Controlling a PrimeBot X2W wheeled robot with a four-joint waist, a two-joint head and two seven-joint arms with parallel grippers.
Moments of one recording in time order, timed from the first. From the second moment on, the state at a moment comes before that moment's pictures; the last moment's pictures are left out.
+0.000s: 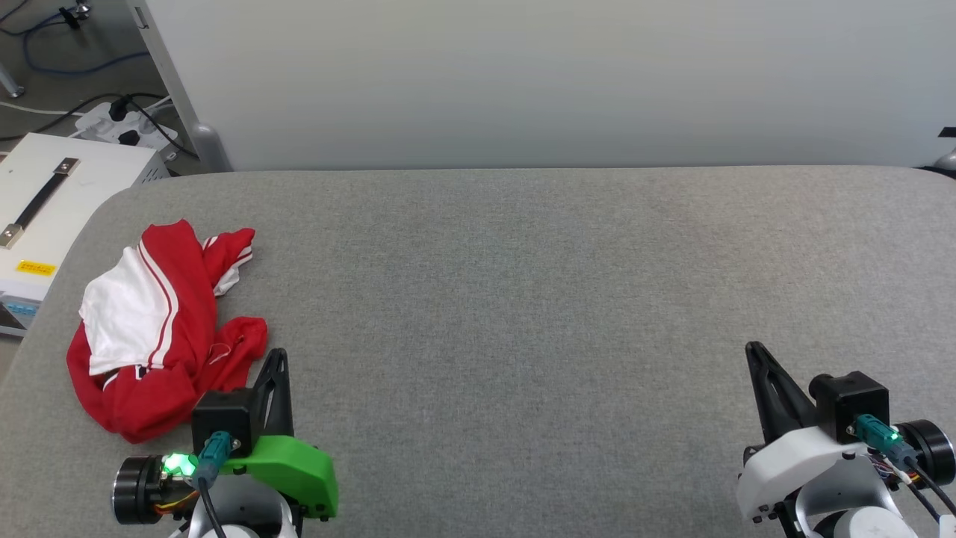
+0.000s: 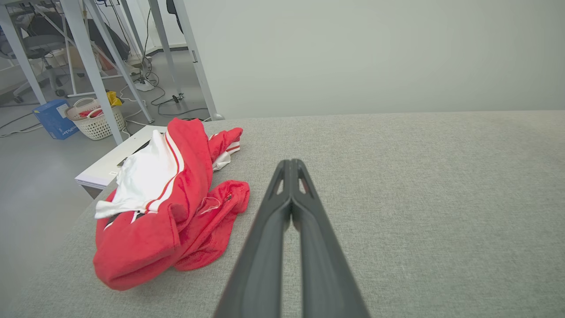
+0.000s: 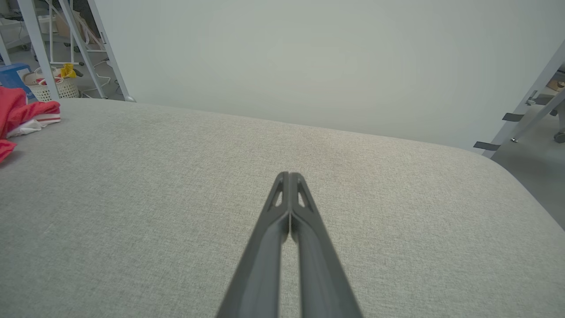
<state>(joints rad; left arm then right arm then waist) 0.02 0.05 0.00 0.00 -0.01 0.00 0.00 0.02 -0.05 0.00 0.00 0.01 0.13 0.00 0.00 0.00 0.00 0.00</state>
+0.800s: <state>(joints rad) 0.02 0.05 0.00 0.00 -0.01 0.00 0.00 0.02 -0.05 0.00 0.00 0.01 0.13 0.00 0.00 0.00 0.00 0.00</state>
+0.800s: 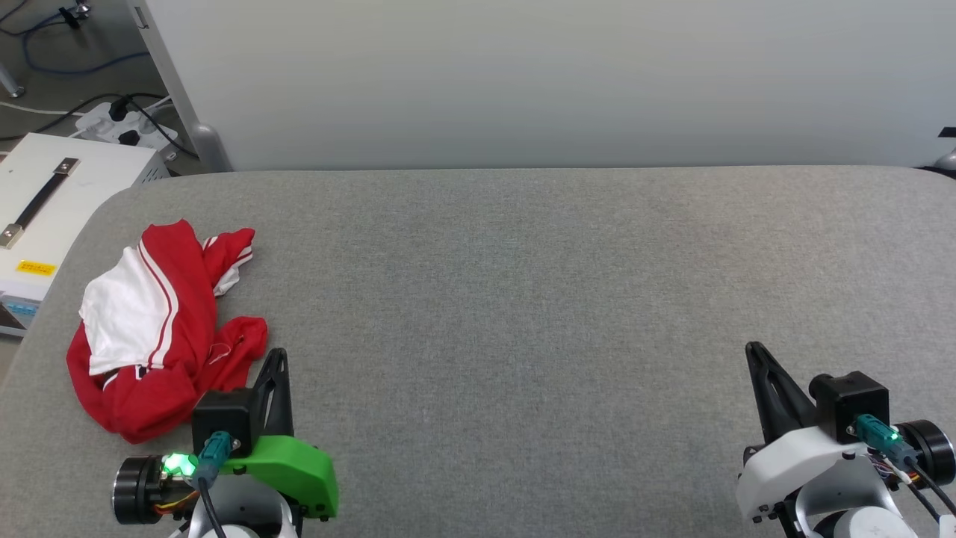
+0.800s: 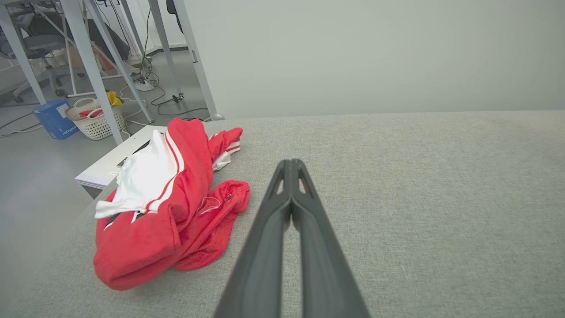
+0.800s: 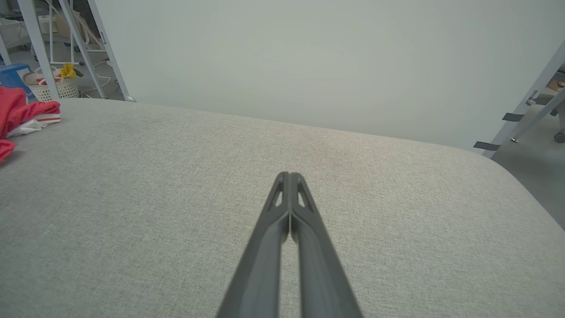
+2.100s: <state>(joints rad) 0.02 0.06 0.00 0.00 -0.01 0.00 -0.01 0.02 -0.05 -0.01 0.00 0.03 0.13 -0.01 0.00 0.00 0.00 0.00</state>
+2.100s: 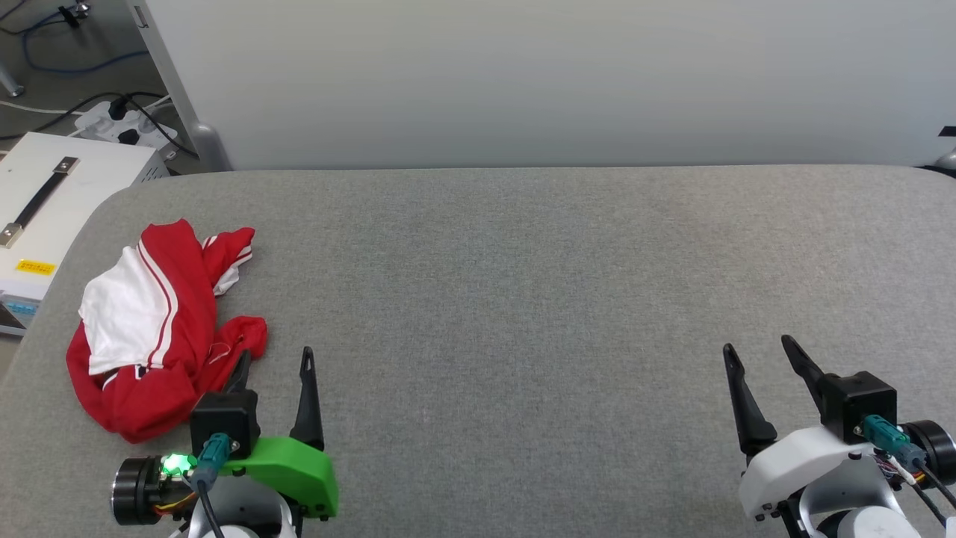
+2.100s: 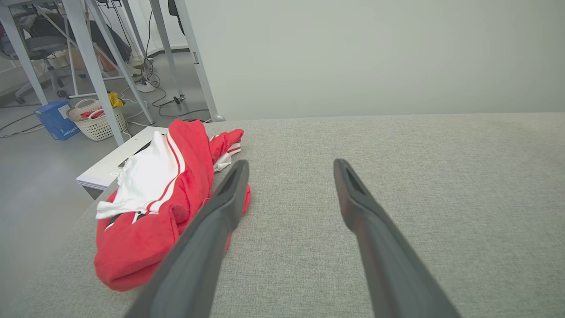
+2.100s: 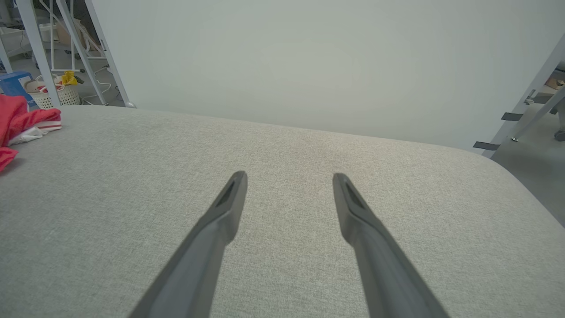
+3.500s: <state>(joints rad) 0.02 0.06 -0.01 -0.01 -0.05 0.01 -0.10 0.03 -0.05 -0.01 -0.03 0.10 0.13 -0.10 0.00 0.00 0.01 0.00</state>
